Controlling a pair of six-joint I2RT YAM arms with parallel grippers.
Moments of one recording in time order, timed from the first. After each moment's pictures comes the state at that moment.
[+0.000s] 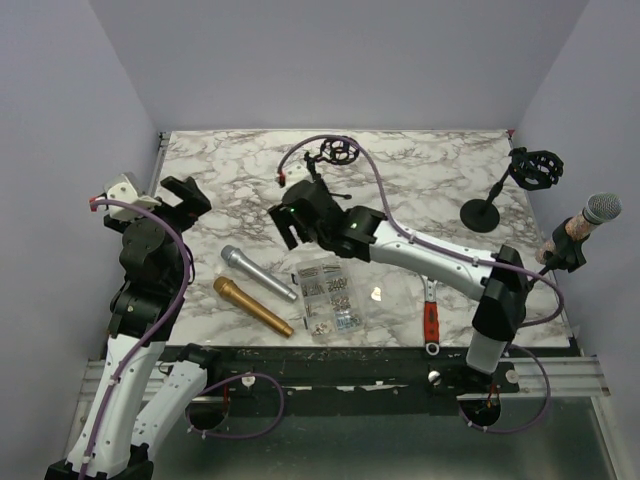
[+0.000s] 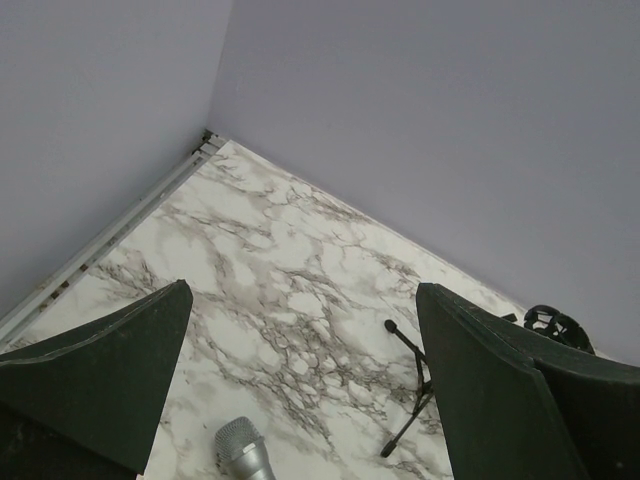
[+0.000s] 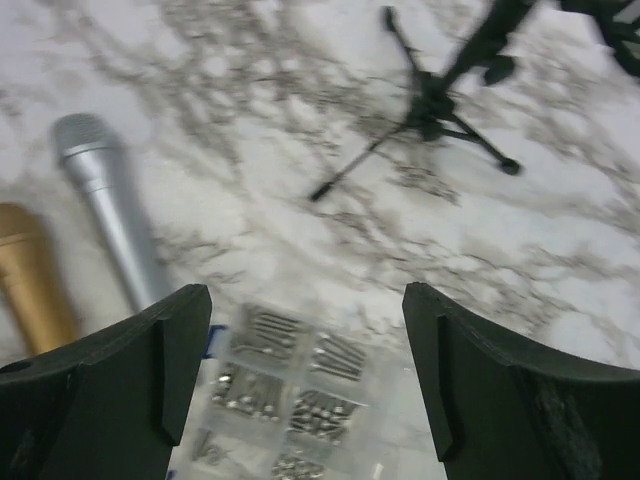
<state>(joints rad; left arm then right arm) -0.26 0.65 0.95 -0.28 -0.59 -0.42 1.08 1.83 1.69 -0.51 0.42 0.19</state>
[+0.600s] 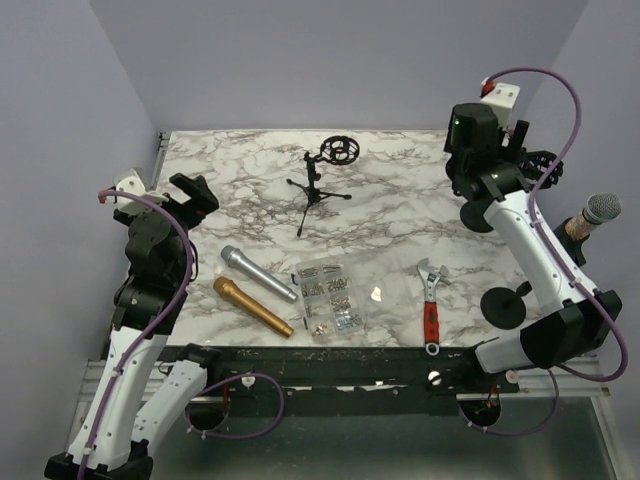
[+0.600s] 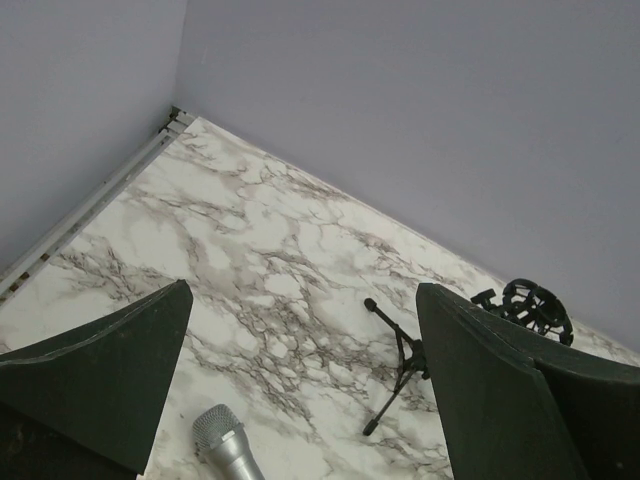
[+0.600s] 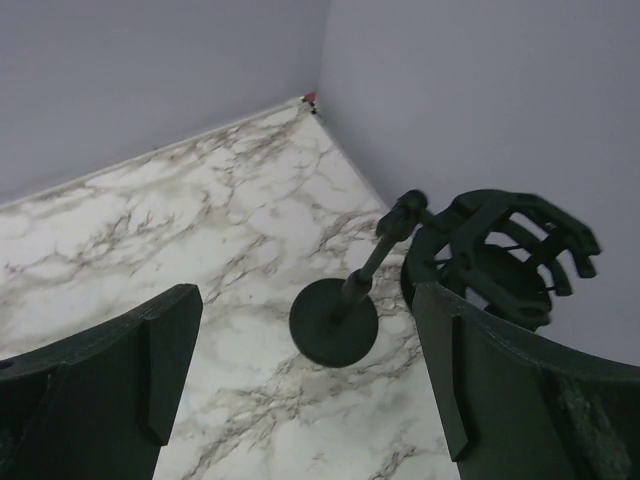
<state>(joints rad) -0.27 0.68 0.95 -0.28 -0.52 -0.45 0.37 1.44 1.49 -0.42 0.90 0.14</state>
